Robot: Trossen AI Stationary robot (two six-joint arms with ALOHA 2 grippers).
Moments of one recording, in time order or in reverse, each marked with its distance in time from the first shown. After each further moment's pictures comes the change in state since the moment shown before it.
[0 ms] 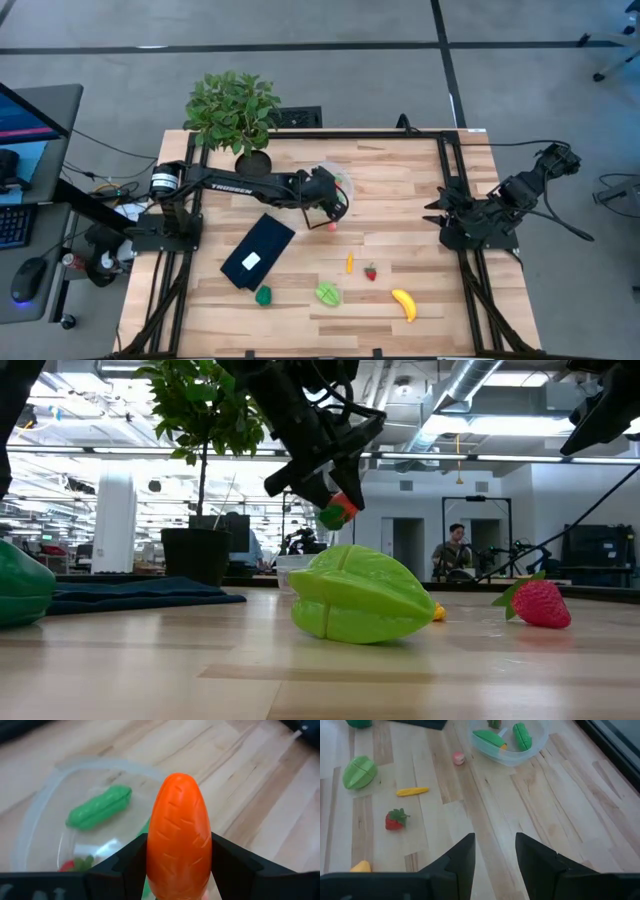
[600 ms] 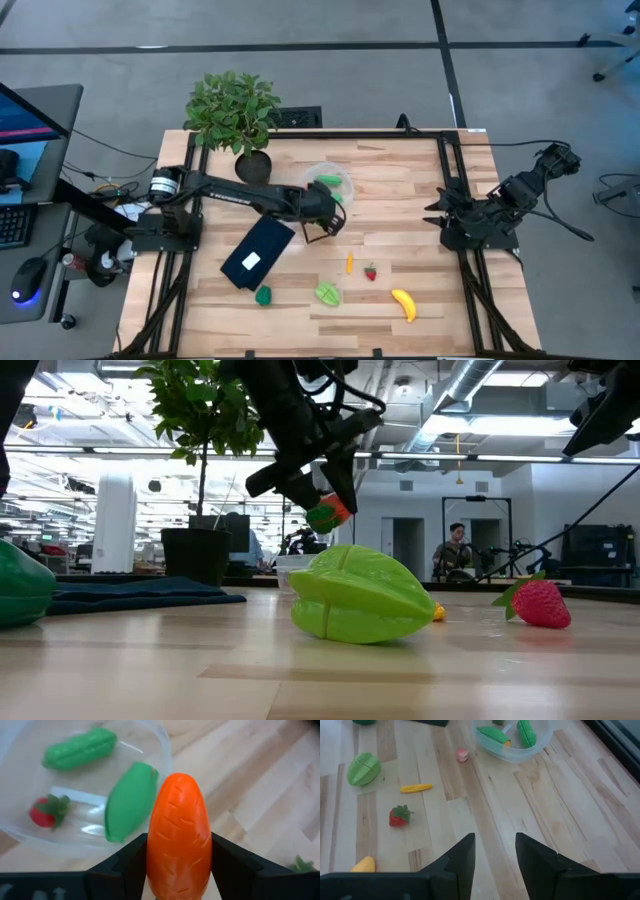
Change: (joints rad) left arm -0.085 0.000 0.000 -0.113 0.026 -0.210; right arm 0.000 0.000 0.000 0.000 -0.021 -0.001
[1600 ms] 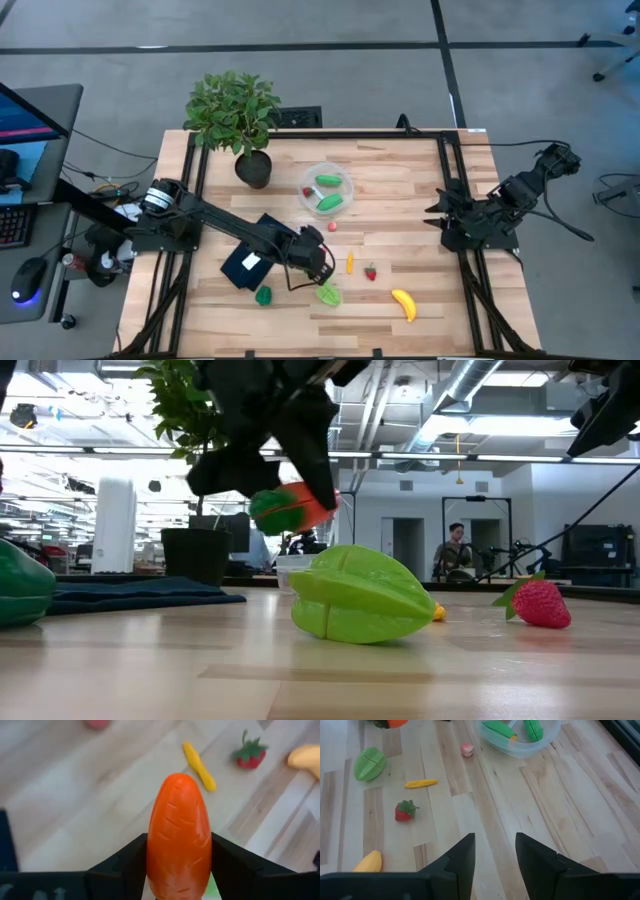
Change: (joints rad) left arm -0.271 0.001 -0.058 -0.012 0.121 -0.247; right arm 0.000 0.000 0.000 0.000 -0.036 0.002
